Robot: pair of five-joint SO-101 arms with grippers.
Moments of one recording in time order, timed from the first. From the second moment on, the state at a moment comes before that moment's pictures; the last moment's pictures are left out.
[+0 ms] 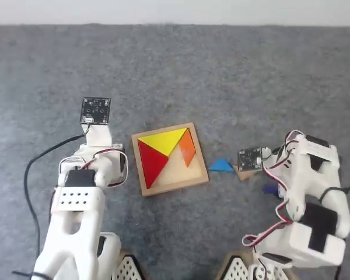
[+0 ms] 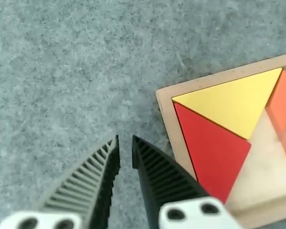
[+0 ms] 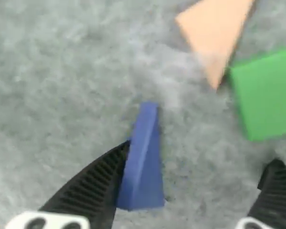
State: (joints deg) left arm -6.6 -44.4 68.4 44.1 3.6; right arm 16.9 0.0 41.4 61.2 104.0
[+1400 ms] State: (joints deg) left arm -6.6 -44.4 68.4 44.1 3.6; right arm 1.7 -8.1 20.2 81.6 29.5
